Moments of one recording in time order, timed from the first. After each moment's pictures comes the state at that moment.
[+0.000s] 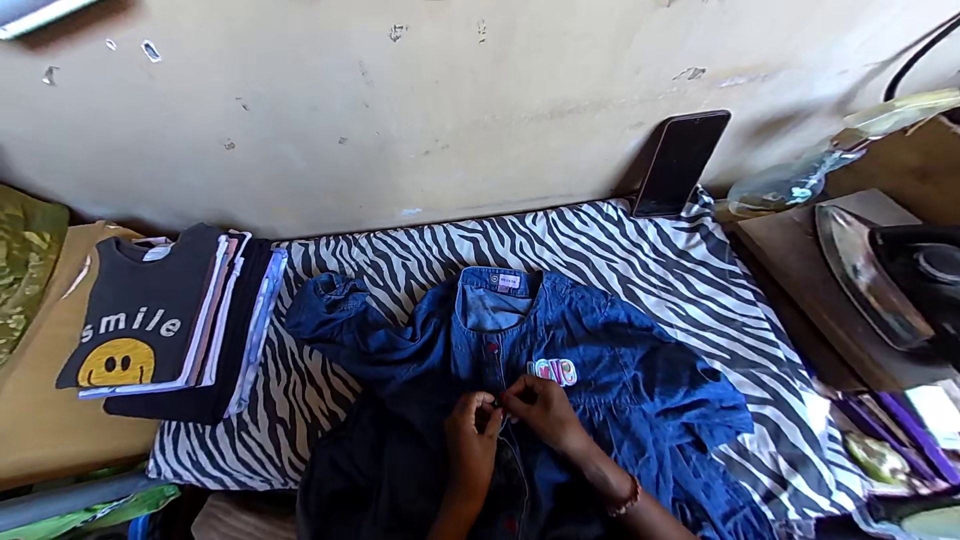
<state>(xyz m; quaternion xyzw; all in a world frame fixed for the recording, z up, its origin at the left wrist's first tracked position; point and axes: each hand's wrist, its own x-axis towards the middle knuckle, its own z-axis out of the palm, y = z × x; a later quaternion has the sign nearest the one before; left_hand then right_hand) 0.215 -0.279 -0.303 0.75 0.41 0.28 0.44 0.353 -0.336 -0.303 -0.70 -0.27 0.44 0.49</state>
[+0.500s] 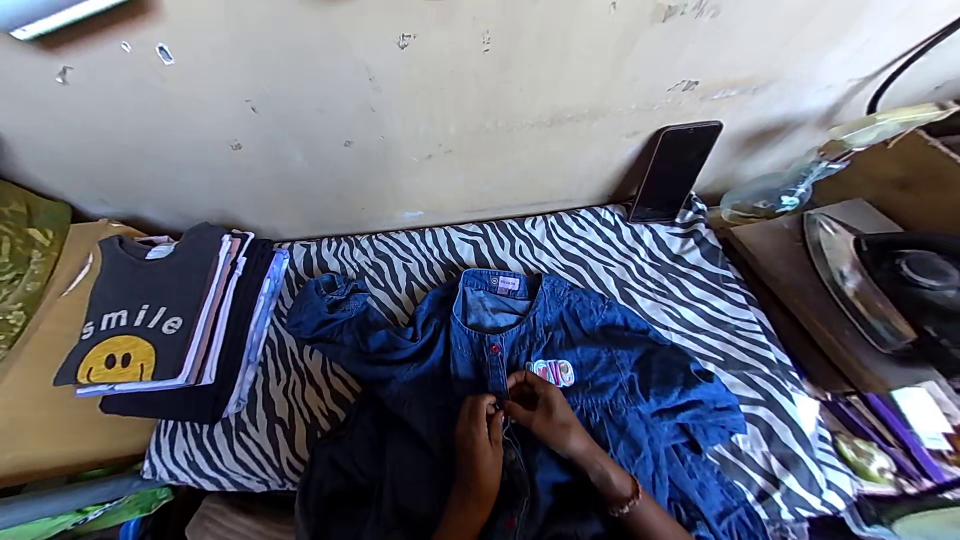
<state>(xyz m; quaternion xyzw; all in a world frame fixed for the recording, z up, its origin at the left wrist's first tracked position) 0.216 -0.288 -0.318 0.81 0.37 0.31 0.34 0.355 -0.343 -0.313 -0.64 -0.30 0.45 0.54</state>
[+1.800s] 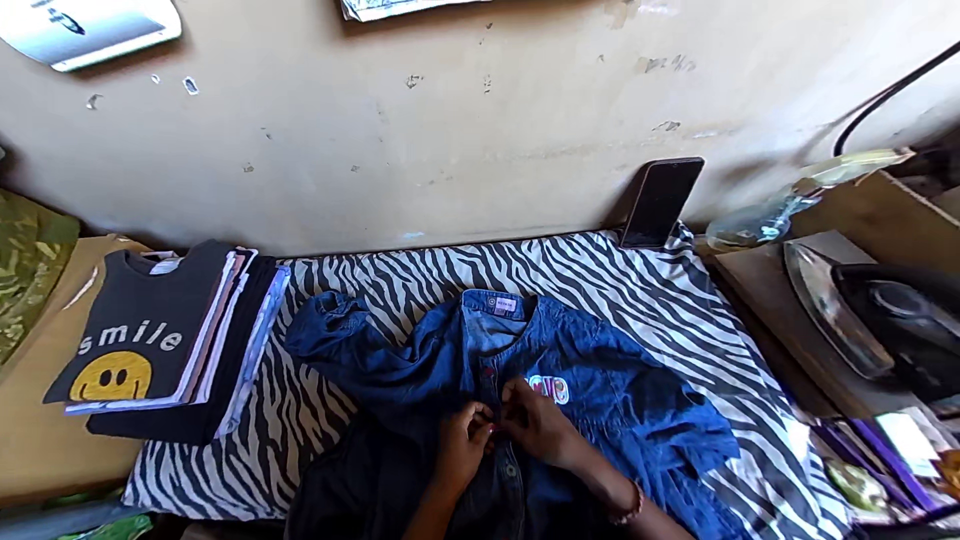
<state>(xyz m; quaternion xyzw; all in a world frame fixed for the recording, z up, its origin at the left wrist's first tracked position) 0.214 -0.241 -0.299 0.71 0.38 0.07 0.59 0.375 -0.331 -0.293 -0.71 -0.45 0.42 0.32</state>
